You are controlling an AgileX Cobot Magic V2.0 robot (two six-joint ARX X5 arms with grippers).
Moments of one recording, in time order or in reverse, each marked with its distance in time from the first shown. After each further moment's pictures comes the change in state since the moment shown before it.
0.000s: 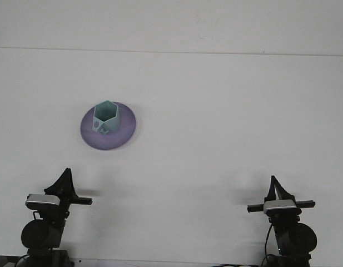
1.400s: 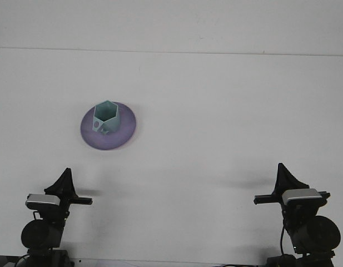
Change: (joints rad) left arm 0.000 -0.002 0.000 0.001 0.000 0.000; right arm 0.118 0.254 0.431 -0.169 0.057 0.233
